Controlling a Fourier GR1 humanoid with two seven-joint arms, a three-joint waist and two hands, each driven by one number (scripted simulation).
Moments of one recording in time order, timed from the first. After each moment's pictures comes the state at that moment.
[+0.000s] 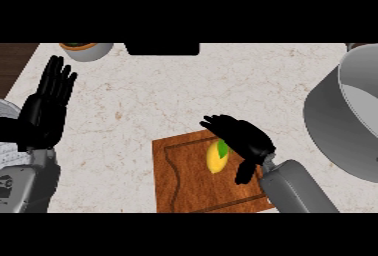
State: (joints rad) left arm -0.26 0.27 0.07 -1.54 0.21 0.13 0.04; right arm -0.37 -0.17 0.41 -1.33 0.90 0.34 -0.09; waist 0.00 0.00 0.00
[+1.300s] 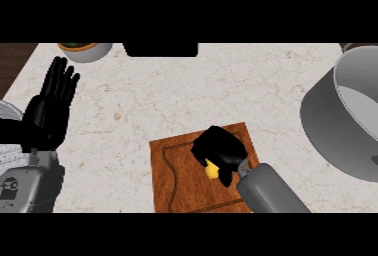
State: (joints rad) left arm -0.26 0.22 0.09 -1.56 0.15 0.11 0.06; right arm -0.40 -0.05 0.49 -1.19 1.11 0.11 -0.25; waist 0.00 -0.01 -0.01
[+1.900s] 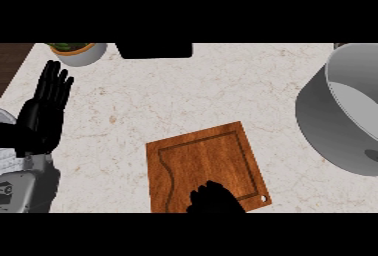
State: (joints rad) left arm -0.23 0.22 0.11 -1.57 0.15 0.11 0.06; right arm 0.10 -0.07 0.77 -1.76 1.33 0.04 0.08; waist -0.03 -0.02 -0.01
